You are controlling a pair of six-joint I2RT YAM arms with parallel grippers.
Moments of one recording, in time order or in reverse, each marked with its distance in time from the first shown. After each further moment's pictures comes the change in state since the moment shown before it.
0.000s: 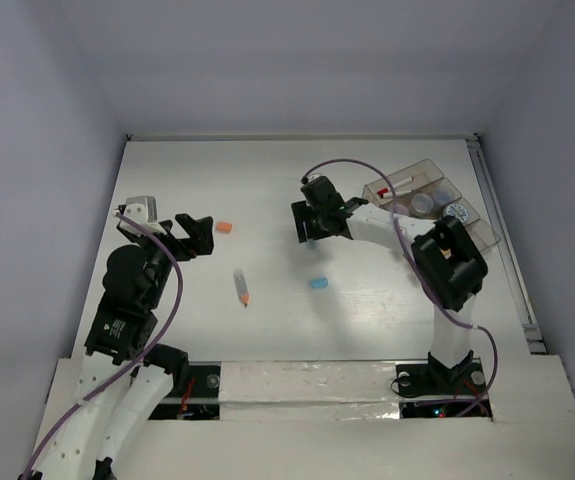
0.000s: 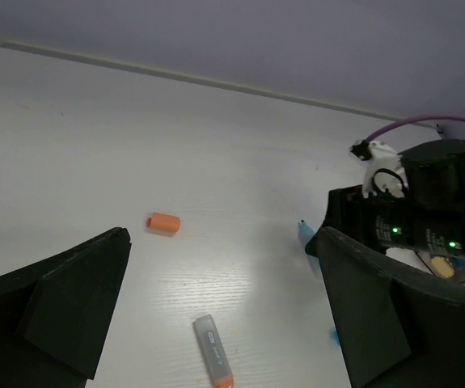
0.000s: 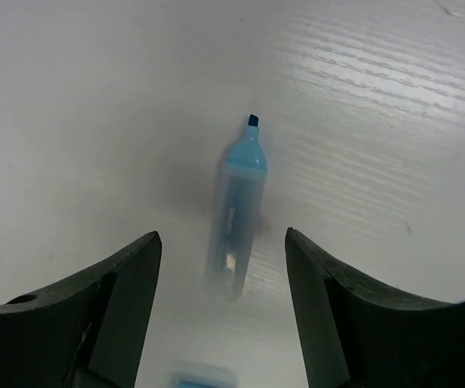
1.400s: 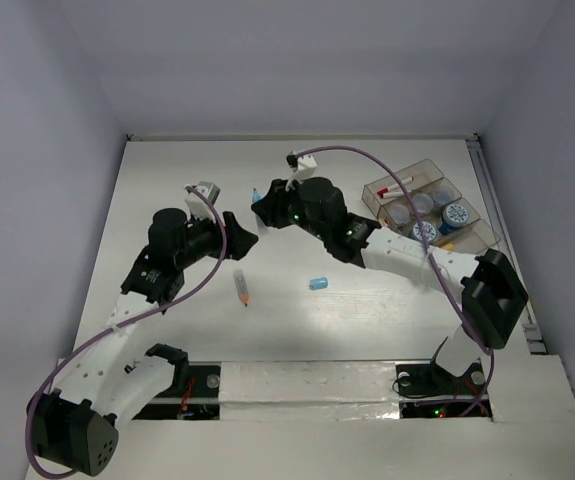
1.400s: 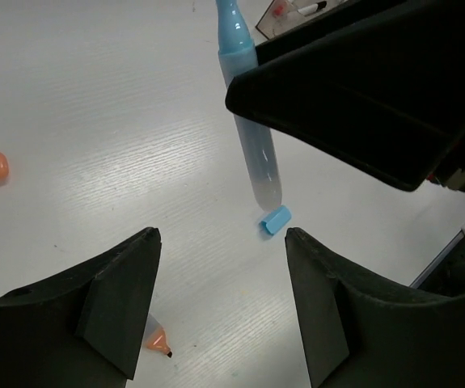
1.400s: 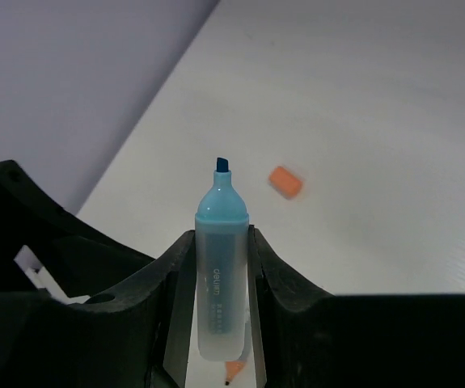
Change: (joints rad) left arm 0.000 0.362 -0.034 0.122 0.535 -0.010; right arm 0.195 -0.253 -0.052 0.457 -0.016 0.142
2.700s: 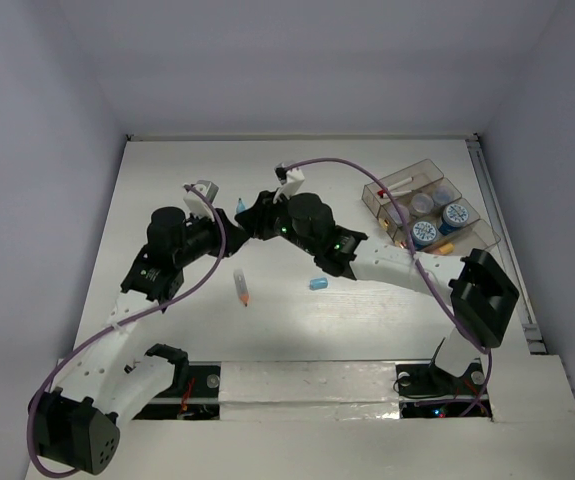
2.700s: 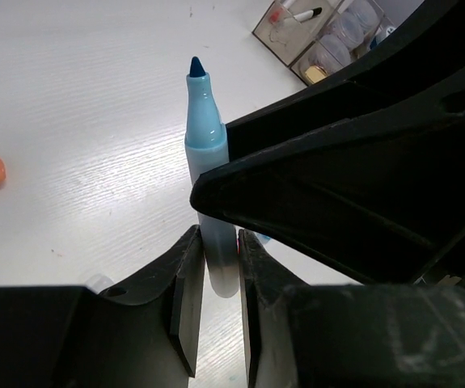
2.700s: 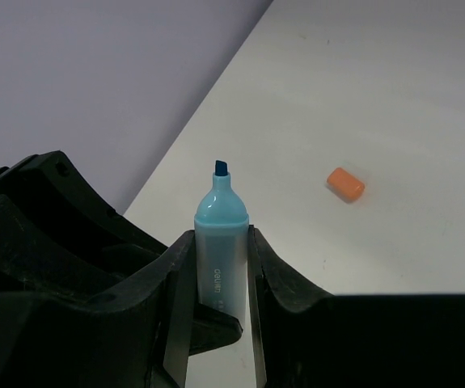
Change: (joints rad) left arm 0.009 0.012 0.000 0.019 0.025 -0.013; right arm 0.107 0.031 -0.047 0.178 0.011 0.083
